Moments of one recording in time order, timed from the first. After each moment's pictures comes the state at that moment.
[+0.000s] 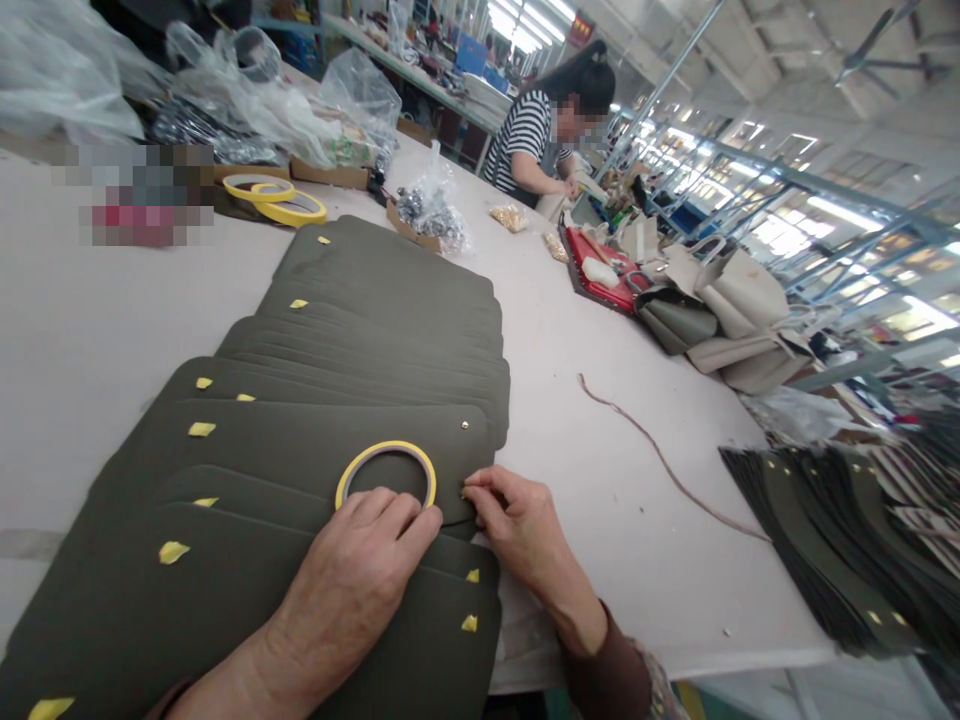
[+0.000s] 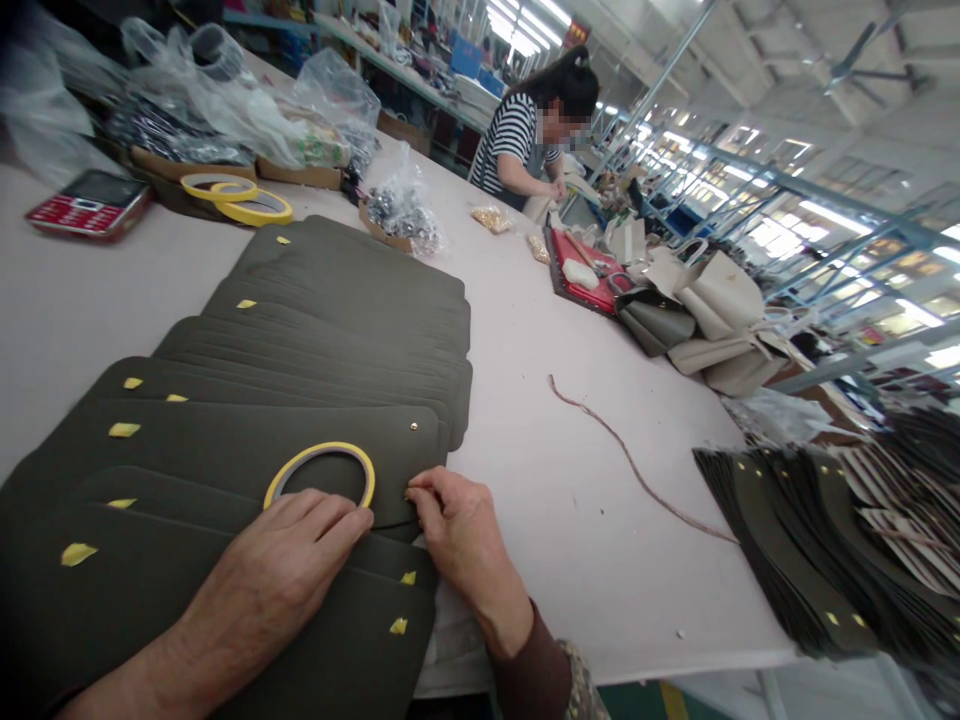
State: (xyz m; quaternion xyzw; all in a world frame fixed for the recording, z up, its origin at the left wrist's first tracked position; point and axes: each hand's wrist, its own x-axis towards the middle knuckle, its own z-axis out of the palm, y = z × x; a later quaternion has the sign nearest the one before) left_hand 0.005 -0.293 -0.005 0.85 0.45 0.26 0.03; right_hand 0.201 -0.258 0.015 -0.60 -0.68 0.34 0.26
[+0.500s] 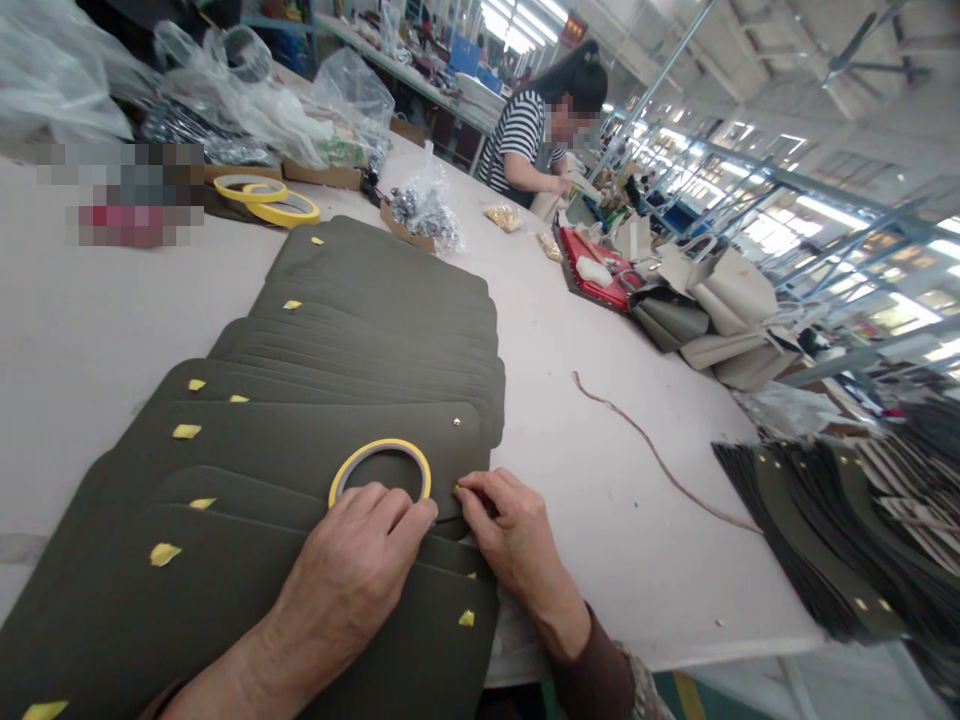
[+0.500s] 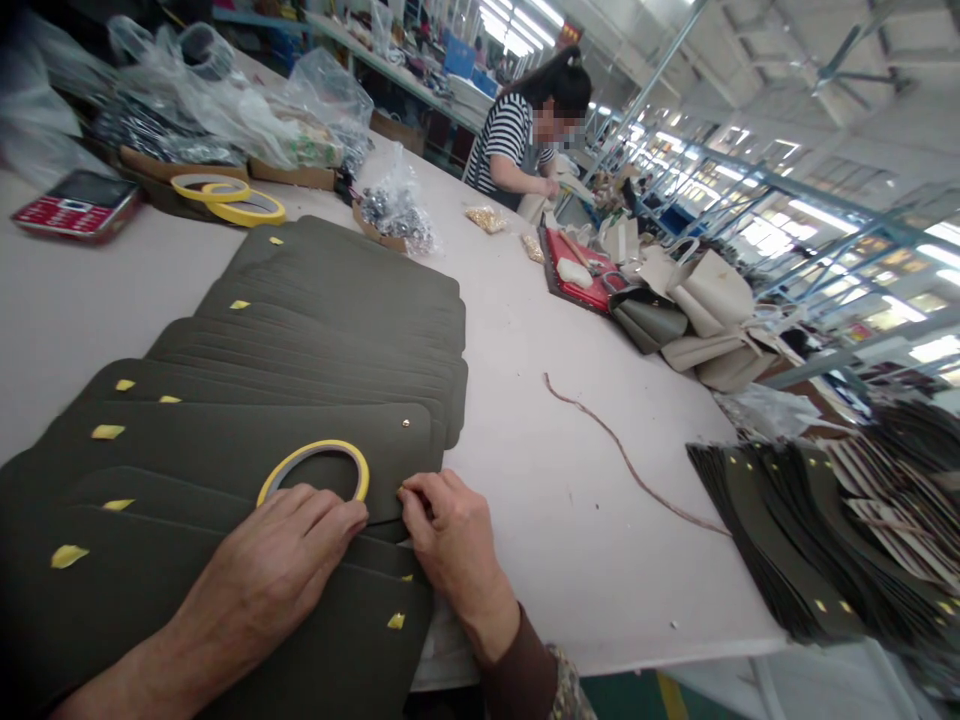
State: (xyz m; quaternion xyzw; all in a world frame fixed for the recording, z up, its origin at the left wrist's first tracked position) left_hand 0.005 -0.292 -0.006 0.85 0.44 0.29 0.01; right_hand 0.198 -0.267 0.007 -0.56 -0.75 0.21 0.27
